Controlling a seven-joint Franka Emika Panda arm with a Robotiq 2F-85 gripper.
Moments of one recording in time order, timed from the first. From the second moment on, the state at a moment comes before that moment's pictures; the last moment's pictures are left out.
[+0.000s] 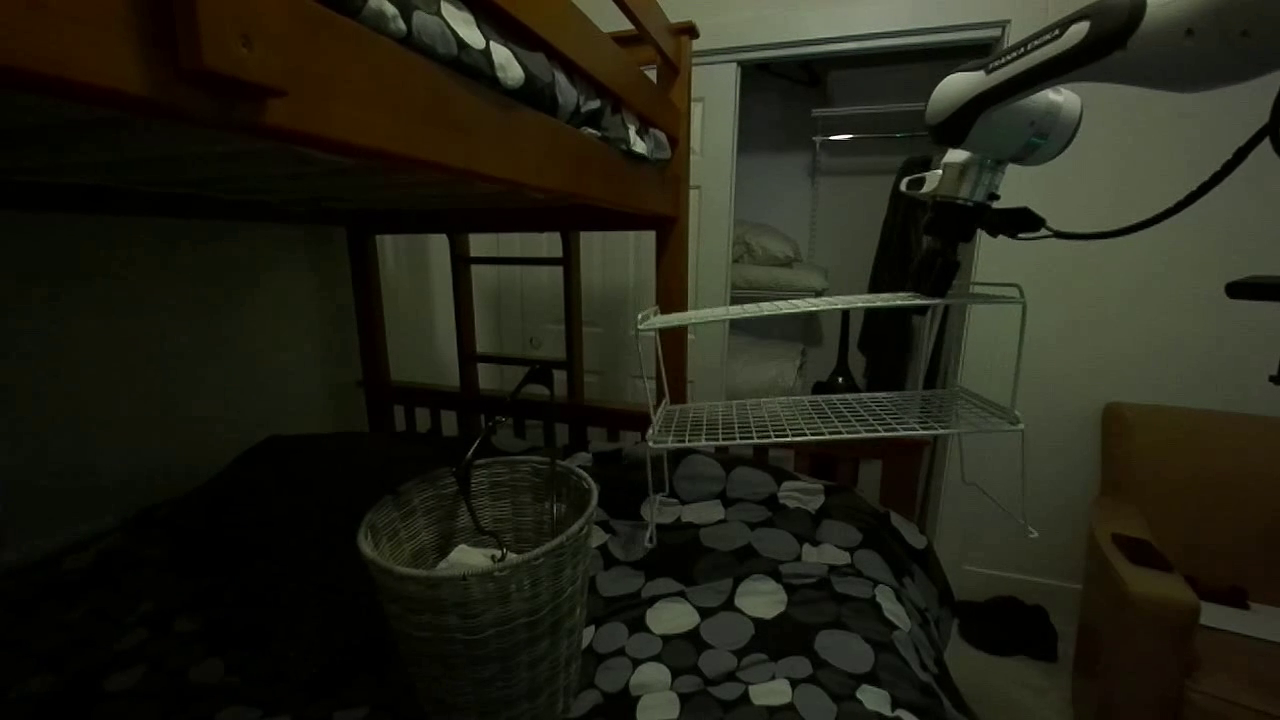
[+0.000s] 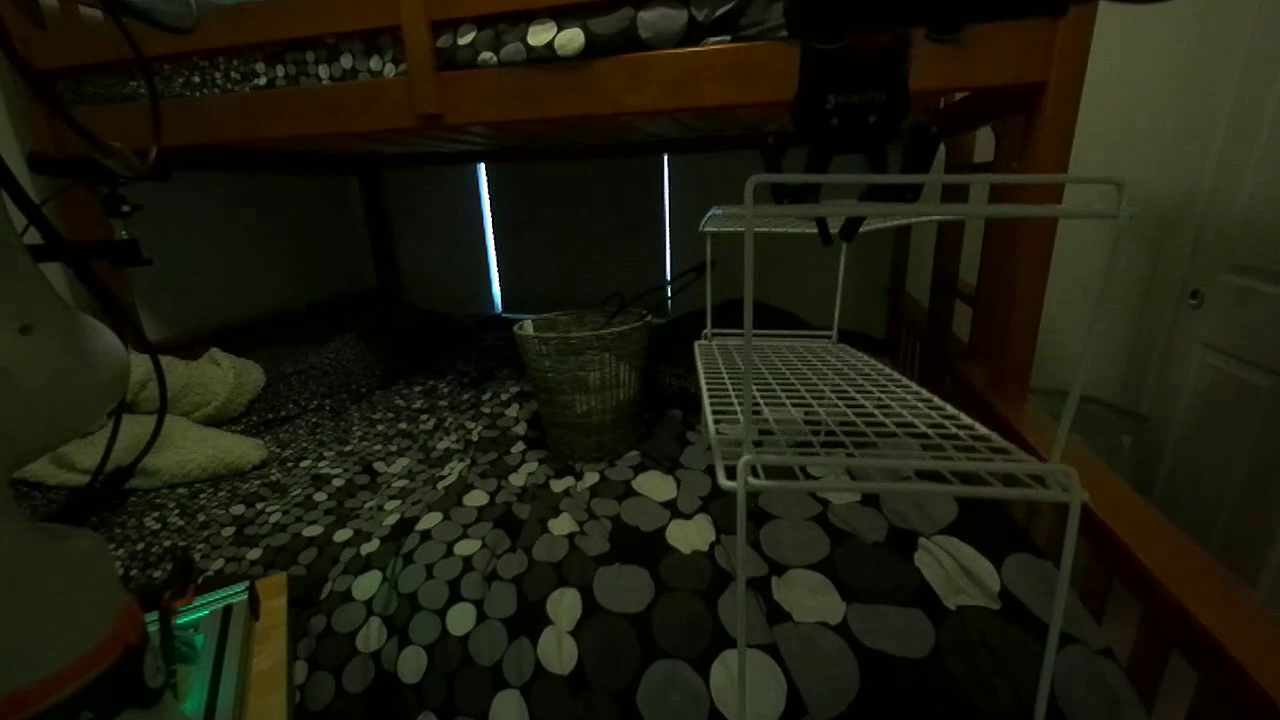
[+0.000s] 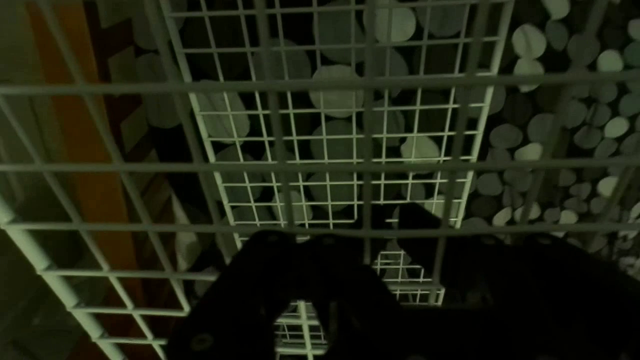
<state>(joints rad) -0.32 0.08 -0.10 -1.63 0.23 1.79 -1.37</state>
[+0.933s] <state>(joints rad) -0.28 0.03 -0.15 -1.63 0.17 1.78 -1.93</state>
